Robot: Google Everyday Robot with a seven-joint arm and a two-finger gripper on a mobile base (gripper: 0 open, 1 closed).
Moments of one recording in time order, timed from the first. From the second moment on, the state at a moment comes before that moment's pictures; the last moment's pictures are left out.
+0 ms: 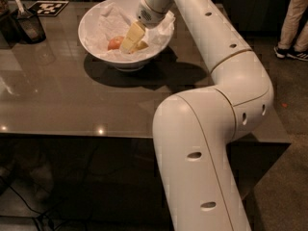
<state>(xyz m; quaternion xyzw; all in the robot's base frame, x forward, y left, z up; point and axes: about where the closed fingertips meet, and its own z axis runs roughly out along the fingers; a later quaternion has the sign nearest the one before) 0.798 0.035 0.885 -0.51 0.82 0.11 0.26</state>
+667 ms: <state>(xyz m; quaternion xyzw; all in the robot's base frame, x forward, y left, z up) 0.804 0.031 0.892 -0.52 0.80 0.09 0.29</state>
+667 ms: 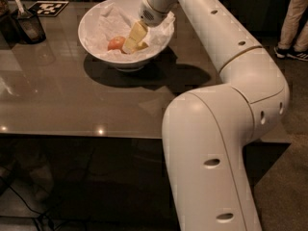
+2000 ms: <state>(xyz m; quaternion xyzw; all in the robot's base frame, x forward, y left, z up) 0.783 0.040 0.867 -0.54 0.78 0.08 0.29</state>
